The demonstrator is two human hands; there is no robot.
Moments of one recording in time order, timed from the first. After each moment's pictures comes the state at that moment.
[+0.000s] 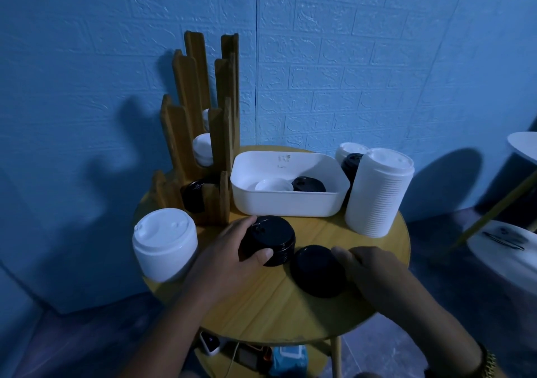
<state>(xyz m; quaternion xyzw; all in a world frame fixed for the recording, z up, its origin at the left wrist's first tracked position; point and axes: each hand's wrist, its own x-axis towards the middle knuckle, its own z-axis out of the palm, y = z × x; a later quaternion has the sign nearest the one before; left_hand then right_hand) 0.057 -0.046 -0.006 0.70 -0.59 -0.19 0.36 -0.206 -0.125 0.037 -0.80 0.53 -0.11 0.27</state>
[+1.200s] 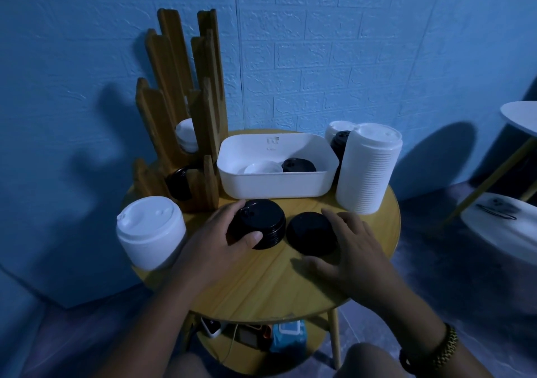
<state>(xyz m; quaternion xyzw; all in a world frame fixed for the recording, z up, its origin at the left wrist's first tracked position) 0.054 -0.044 -0.003 0.71 -0.58 -0.20 0.35 -0.206 -0.124 -0.001 -0.86 0.46 -0.18 0.14</state>
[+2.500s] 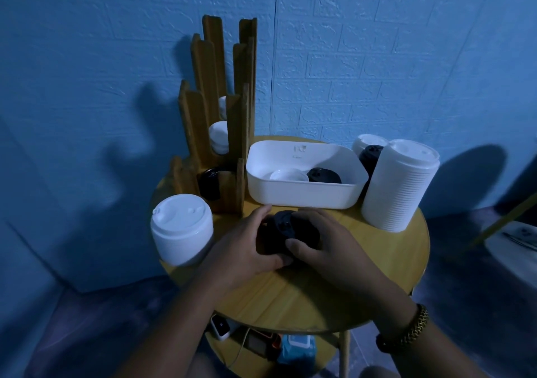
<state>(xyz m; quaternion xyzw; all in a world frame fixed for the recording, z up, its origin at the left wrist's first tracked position) 0.054 -0.040 0.003 0.69 -0.59 -0.23 0.34 -0.135 -0.127 0.019 -0.87 0.34 -0.24 0.28</state>
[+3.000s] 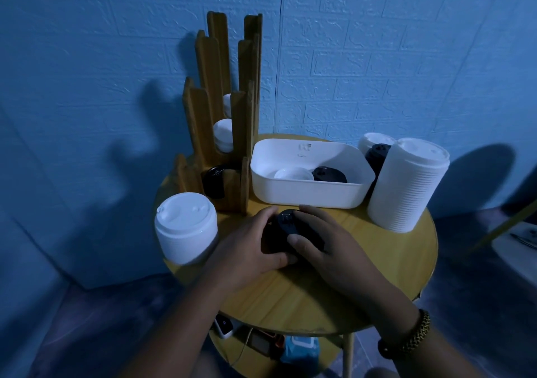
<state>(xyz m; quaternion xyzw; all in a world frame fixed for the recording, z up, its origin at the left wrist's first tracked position) 0.053 -0.039 0.005 0.70 -0.59 -0.23 0.32 -0.130 -0.128 0.010 -0.87 0.32 -0.25 0.28</state>
